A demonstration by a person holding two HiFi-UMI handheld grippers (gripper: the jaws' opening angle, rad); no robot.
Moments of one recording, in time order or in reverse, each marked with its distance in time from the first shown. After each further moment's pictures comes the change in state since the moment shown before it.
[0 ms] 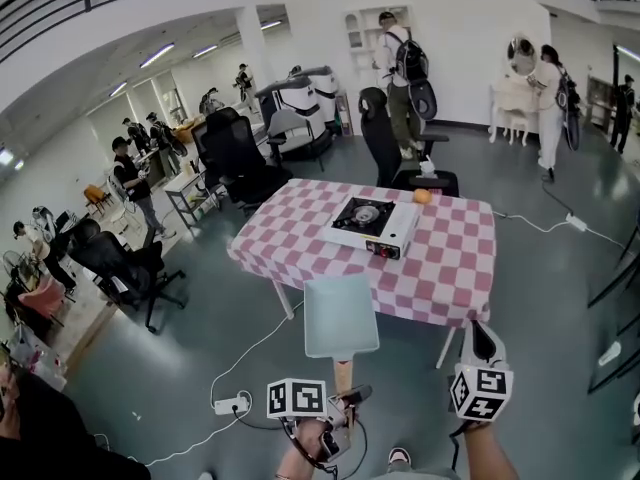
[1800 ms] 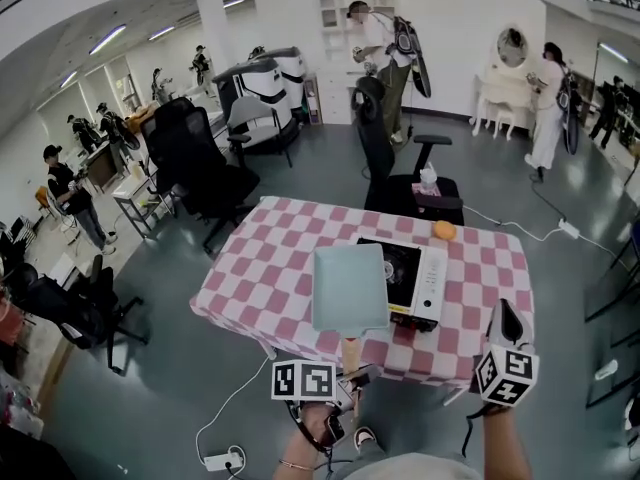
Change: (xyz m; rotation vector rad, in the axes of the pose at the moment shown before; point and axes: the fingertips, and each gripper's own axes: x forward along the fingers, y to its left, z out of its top) left arm 0.108 0.094 0.396 0.114 0.132 -0.103; right arm 0.360 0.042 0.070 -0.063 -0.028 -0.242
